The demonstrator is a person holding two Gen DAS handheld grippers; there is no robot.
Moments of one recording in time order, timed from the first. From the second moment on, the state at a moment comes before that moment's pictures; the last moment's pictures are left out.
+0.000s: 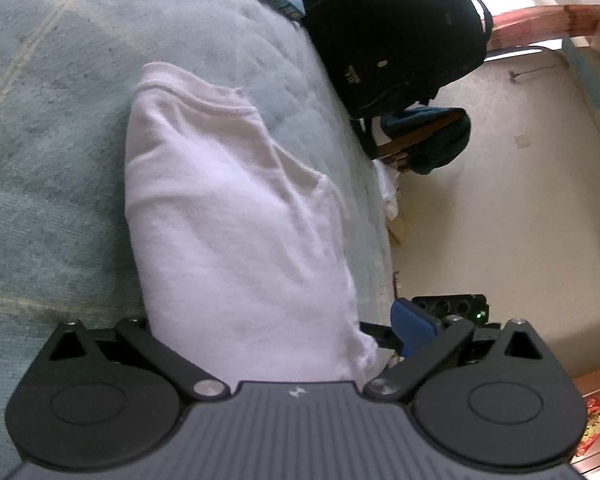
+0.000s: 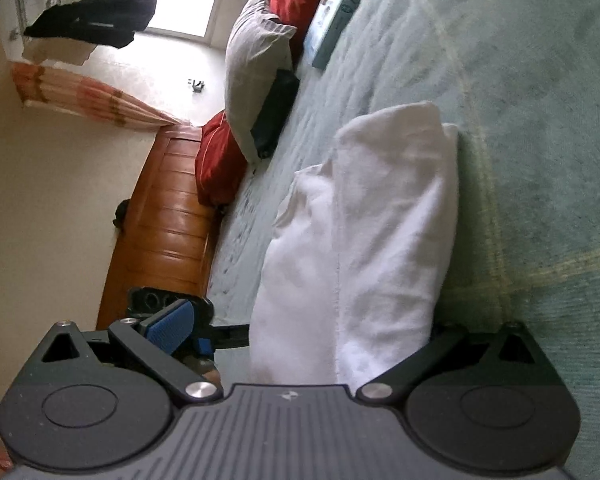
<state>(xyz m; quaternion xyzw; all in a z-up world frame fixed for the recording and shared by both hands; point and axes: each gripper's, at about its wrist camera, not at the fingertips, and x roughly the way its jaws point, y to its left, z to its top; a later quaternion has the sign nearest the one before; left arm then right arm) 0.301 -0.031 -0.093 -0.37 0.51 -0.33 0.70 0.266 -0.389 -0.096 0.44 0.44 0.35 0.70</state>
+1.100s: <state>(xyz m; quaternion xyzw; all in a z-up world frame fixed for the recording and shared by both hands) 0.287 -0.020 -0.041 -0.37 0.47 -0.36 0.72 0.251 -0.350 -0.040 0.37 0.41 0.36 0.75</state>
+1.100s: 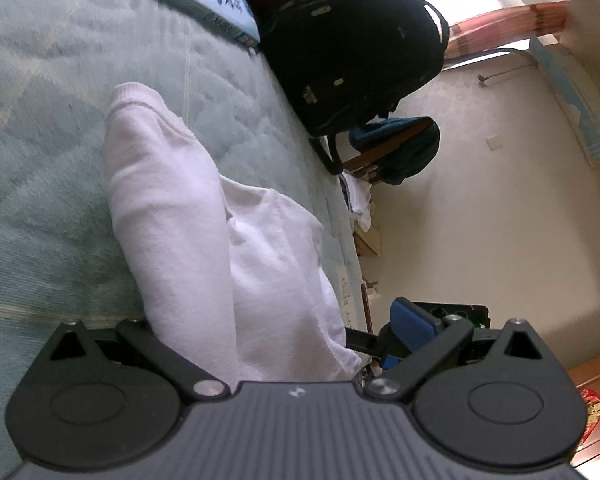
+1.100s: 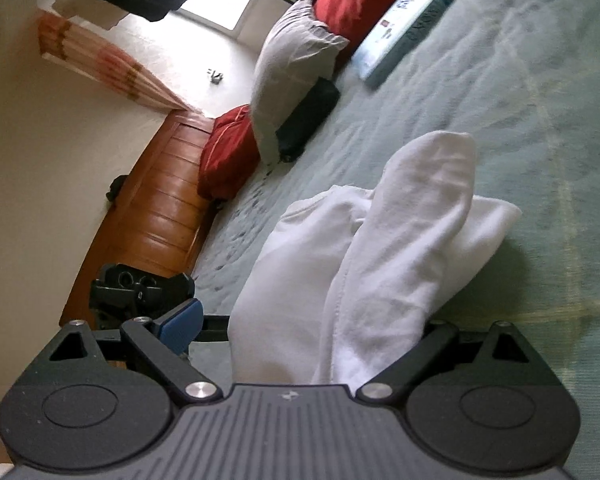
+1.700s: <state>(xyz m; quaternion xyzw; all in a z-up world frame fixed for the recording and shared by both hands) 0.261 0.118 -0.012 -0.40 0.42 -0.30 0.76 0.278 -0.213 -0.007 0.33 0.43 0.40 0.74</state>
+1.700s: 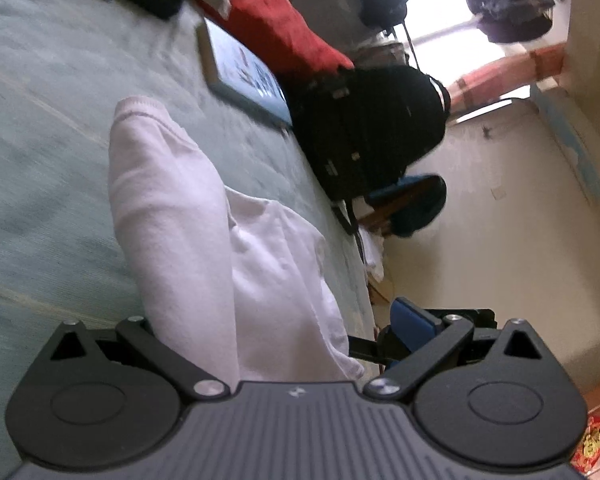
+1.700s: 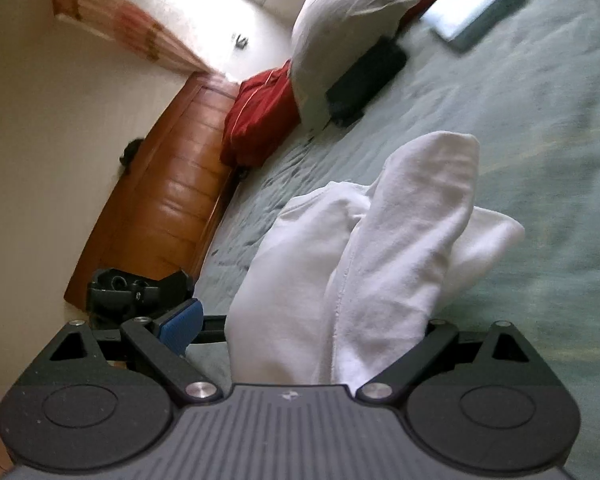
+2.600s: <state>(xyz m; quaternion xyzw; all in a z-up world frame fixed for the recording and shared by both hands) 0.253 0.444 0.021 -0.39 0.37 -0.10 0.84 0.329 0.160 0.003 0.23 0.45 0.51 0.70</state>
